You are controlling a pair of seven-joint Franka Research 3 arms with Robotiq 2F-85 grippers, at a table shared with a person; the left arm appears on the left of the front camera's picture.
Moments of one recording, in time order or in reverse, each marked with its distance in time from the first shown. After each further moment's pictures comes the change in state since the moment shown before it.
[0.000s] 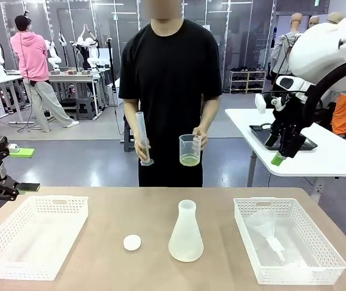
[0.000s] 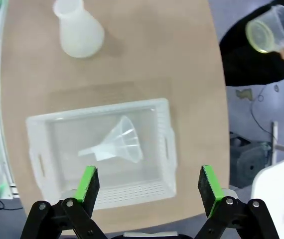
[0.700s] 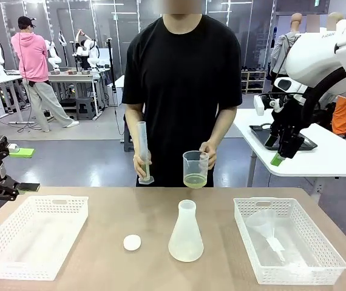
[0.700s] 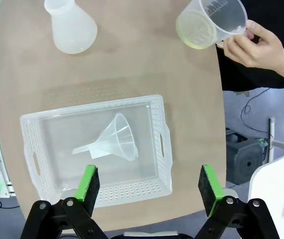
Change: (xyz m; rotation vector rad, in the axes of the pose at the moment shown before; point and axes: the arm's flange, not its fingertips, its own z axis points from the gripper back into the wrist) left arm 0.000 0.000 0.000 0.000 0.000 0.000; right arm 0.000 -0.001 -0.002 -0.005 0.011 -0.002
